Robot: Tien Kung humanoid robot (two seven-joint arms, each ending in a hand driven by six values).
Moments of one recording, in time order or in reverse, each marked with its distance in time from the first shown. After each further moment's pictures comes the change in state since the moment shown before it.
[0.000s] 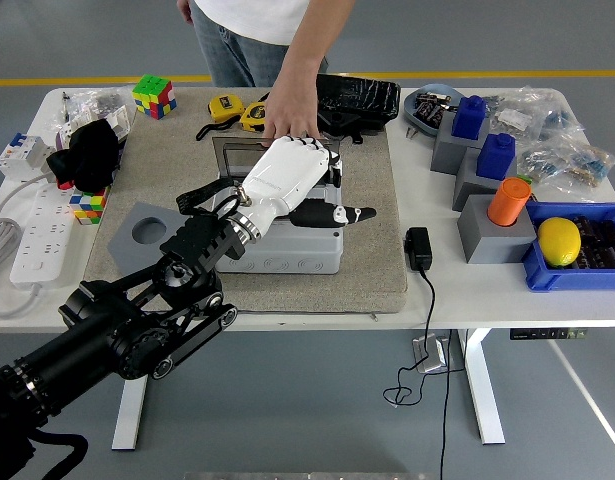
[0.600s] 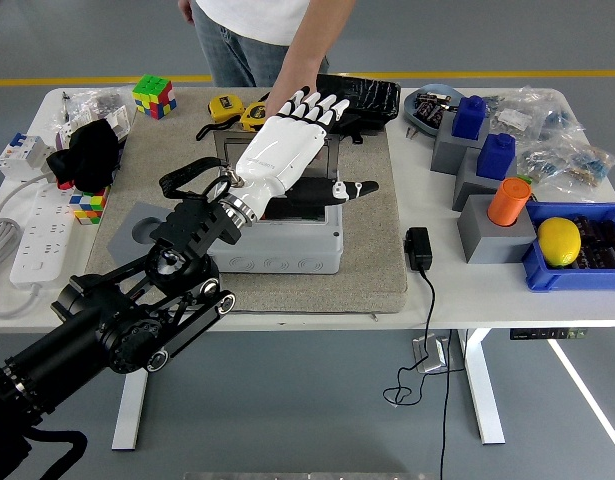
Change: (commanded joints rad) left arm -0.002 0.016 -0.075 -0.072 -0.027 -0.048 0.027; right arm 0.005 0.001 -0.006 0.000 0.009 0.000 0.003
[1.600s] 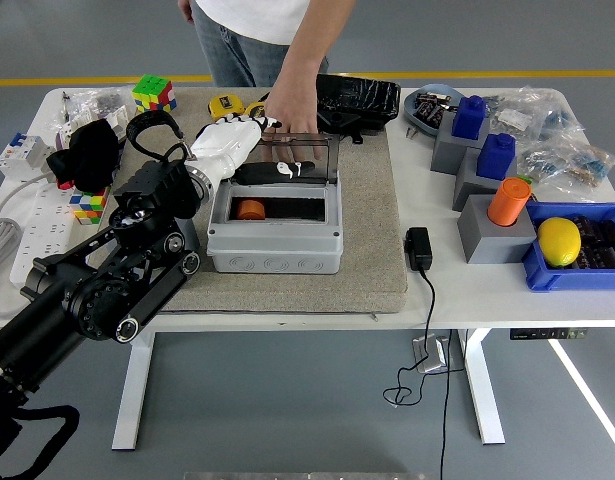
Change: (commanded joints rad) left arm -0.010 0.034 -0.163 -0.007 -0.100 -0.408 0.228; right arm -0.002 0.003 0.007 0.000 -0.001 -0.002 -0.002
